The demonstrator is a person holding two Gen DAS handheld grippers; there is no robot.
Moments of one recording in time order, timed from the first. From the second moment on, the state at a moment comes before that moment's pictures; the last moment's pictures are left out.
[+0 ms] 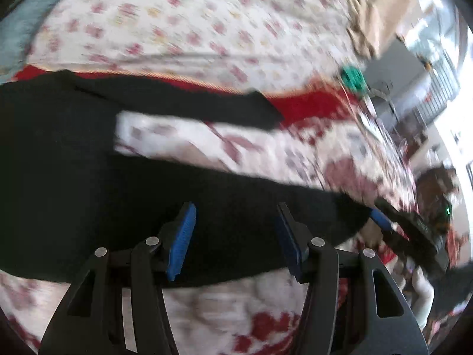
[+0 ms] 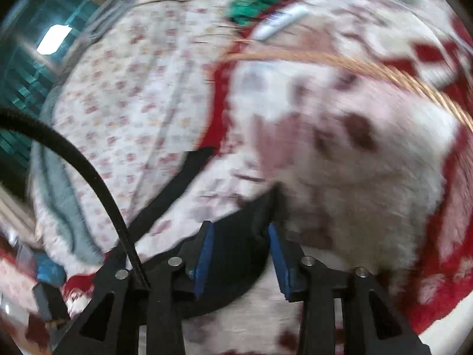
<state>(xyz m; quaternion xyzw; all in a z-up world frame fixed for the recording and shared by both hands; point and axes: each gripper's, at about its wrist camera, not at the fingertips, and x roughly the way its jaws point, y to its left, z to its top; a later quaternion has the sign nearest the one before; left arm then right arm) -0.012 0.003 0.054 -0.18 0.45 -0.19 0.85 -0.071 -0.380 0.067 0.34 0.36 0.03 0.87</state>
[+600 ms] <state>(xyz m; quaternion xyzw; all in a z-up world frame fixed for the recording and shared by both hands) 0.080 0.165 0.042 -0.34 0.45 -0.05 0.82 0.105 -0.306 0.031 0.38 0.41 0.13 0.82</state>
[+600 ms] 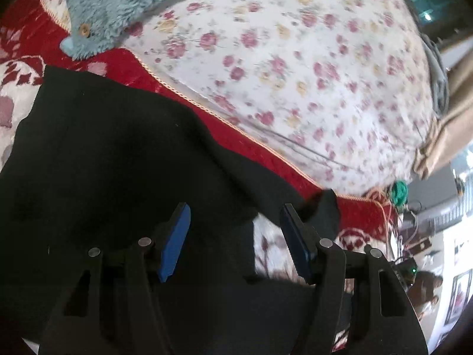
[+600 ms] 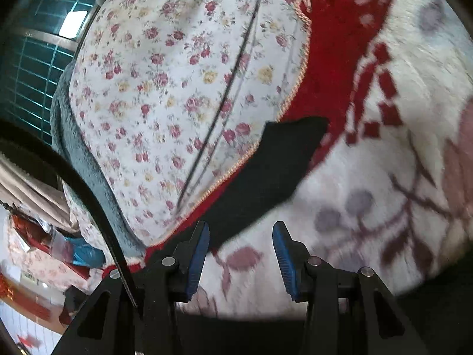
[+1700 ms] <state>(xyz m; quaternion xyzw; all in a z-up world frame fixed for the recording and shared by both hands) 0.191 0.155 -0.005 -0.35 0.50 0.02 0.79 0.291 -0.269 -0.021 0.07 0.48 0.11 0.86</state>
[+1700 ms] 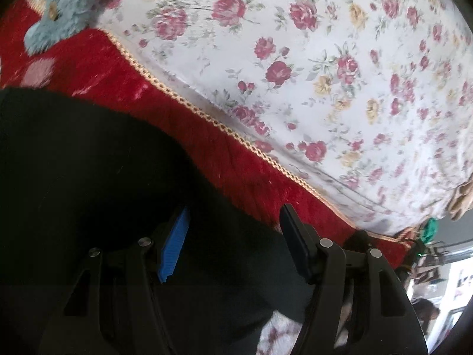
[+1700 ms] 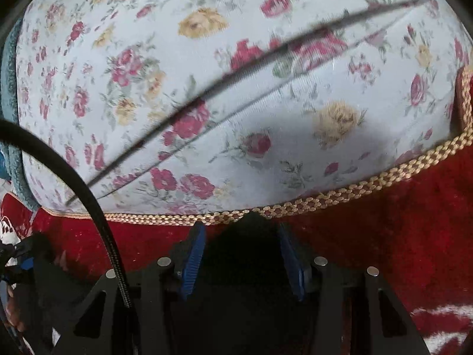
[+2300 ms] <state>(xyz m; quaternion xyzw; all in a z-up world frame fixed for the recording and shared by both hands) 0.113 0.169 0.063 -0.30 0.42 -0.05 0.85 0.179 -0.353 0.114 0.19 0.33 0.19 0.90</state>
